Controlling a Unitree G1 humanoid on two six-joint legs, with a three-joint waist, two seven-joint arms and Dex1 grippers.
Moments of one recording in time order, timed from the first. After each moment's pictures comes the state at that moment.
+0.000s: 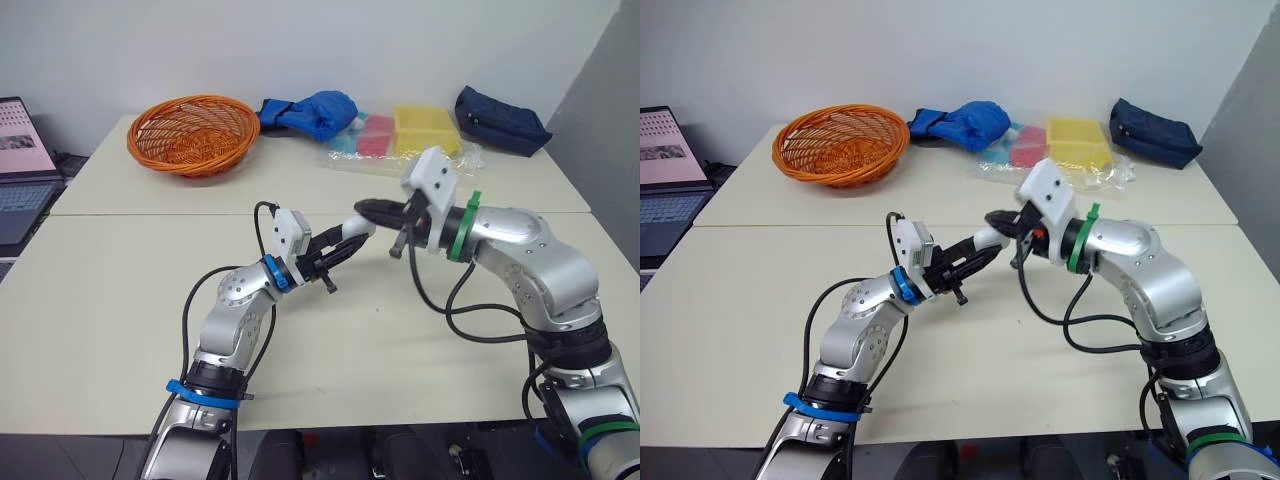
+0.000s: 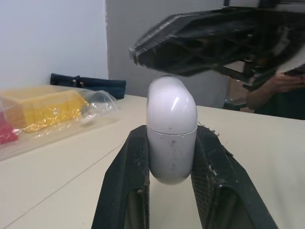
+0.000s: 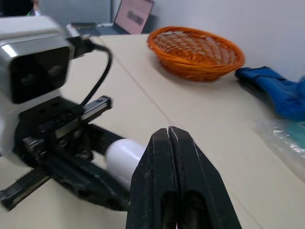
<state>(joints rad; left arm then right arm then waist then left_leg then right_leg) -0.48 0.24 -0.08 0.04 -0.40 0.12 -0.85 -0.72 -0.50 0.06 -0.31 0.42 0.73 0.69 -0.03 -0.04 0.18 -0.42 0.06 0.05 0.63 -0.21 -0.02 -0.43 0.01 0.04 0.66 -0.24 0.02</state>
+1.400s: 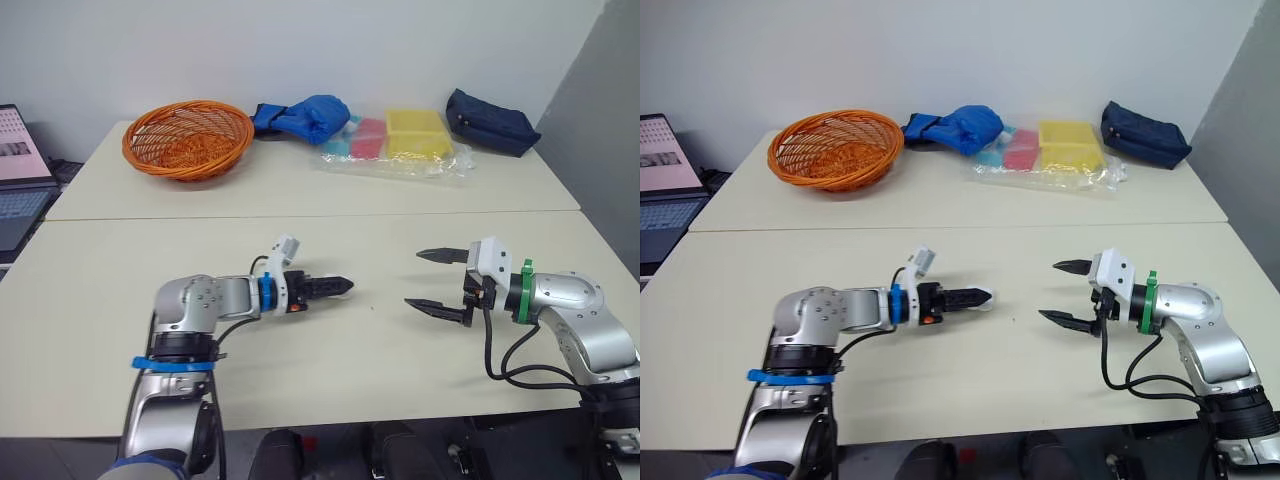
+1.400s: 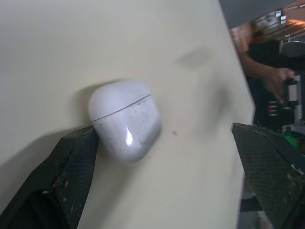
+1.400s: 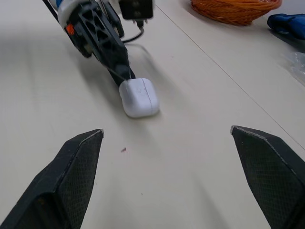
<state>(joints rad) -0.53 0.49 0.16 0.05 -0.76 1.35 -0.58 -0.31 -0.72 0.03 -0.06 0.32 0.13 1.11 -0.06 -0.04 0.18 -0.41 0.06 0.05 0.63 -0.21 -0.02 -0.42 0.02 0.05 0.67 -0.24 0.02</state>
